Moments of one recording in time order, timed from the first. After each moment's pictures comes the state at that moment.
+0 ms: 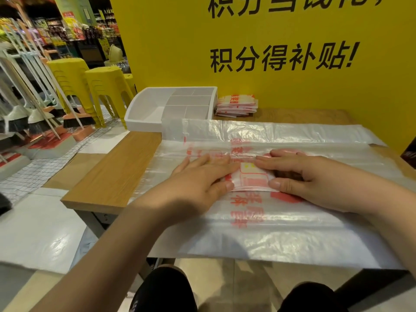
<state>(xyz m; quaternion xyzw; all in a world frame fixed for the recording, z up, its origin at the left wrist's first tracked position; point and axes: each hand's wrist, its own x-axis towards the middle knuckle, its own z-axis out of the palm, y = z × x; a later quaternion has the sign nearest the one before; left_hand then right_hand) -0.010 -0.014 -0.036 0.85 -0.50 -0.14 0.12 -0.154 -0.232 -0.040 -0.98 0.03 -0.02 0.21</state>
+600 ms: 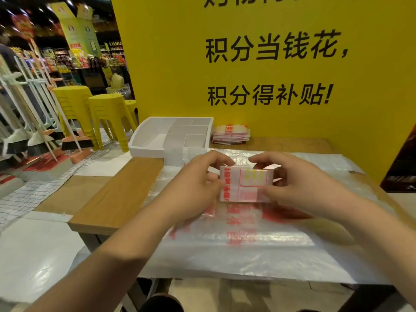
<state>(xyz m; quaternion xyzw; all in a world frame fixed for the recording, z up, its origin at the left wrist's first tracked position) -0.013 -0.023 -0.010 0.77 -0.44 -0.12 0.45 -0.148 -0.206 -0.013 -0.92 0.10 -0.18 0.34</state>
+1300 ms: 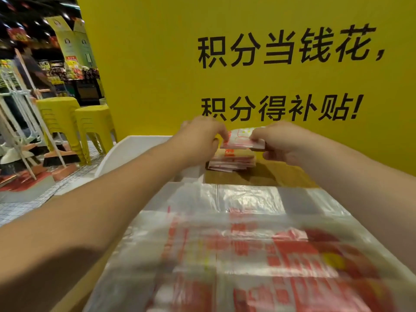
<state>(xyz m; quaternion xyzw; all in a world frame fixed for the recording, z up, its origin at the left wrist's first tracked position) 0.150 -0.169 0.033 0.84 -0.51 0.13 0.13 0.045 -0.321 0.025 -0.75 0.34 -0.20 0.53</state>
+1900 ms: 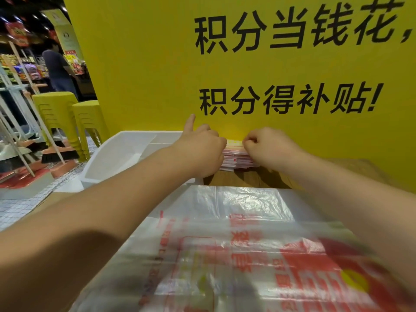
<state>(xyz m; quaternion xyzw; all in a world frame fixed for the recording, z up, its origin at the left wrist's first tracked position) 0.157 -0.186 0.007 0.85 -0.49 0.16 -0.11 0.069 -0.330 -0.013 -0.94 0.24 -0.20 0.12</state>
